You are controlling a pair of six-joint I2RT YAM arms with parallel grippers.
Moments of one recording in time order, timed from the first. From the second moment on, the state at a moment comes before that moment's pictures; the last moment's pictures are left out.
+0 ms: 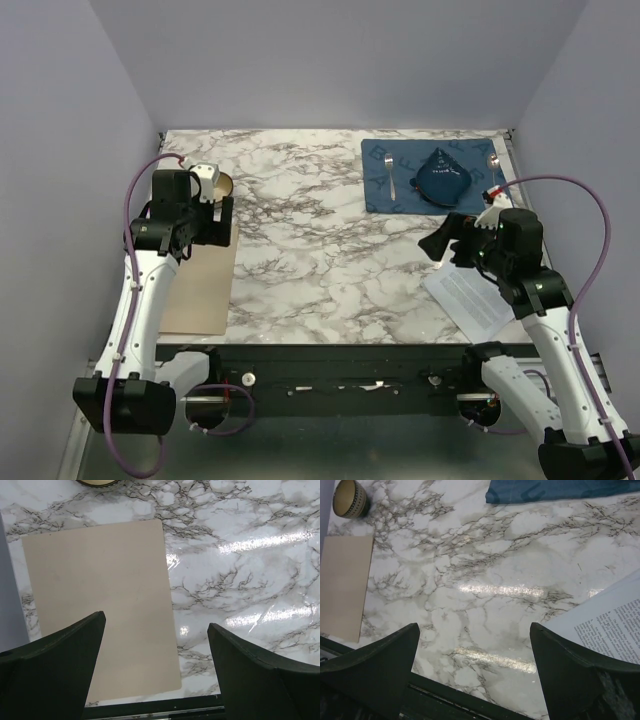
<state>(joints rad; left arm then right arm) -0.04 1.08 1.16 -0.88 0.06 0.08 0.16 0.75 0.85 -0.63 -0.25 0.39</state>
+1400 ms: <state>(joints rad) 0.81 1.45 0.87 -0.67 0.31 0.52 0.16 0.65 0.80 -0.64 -0.30 0.39</state>
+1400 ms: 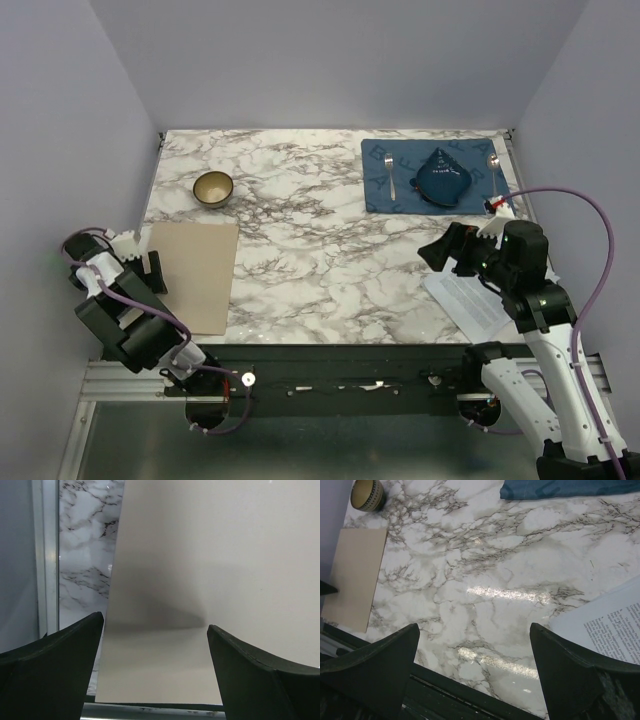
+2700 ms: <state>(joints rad) 0.12 1.34 0.70 -0.62 0.25 0.51 0.49 0.98 0.61 -0.35 -0.27 0.56</state>
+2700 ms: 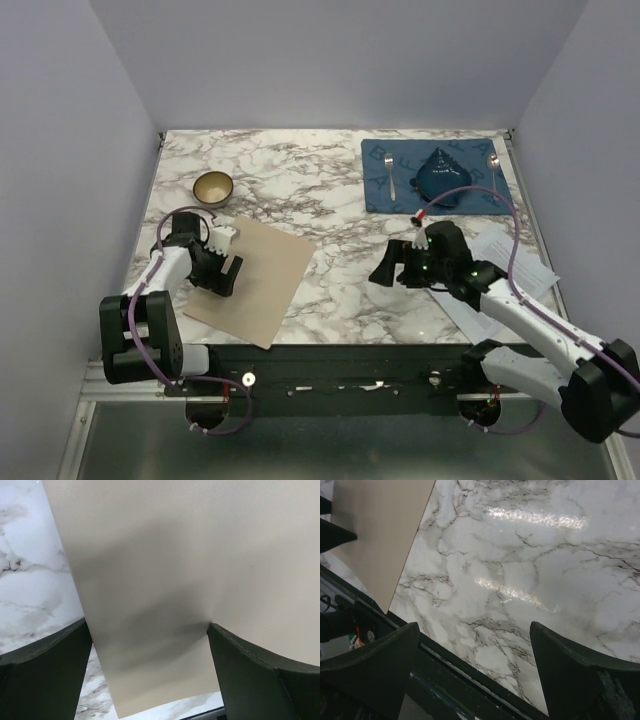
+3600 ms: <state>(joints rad) 0.05 1.53 1.11 -0.81 0.42 0.38 0.79 1.69 0.94 -0.10 -0.07 0.77</state>
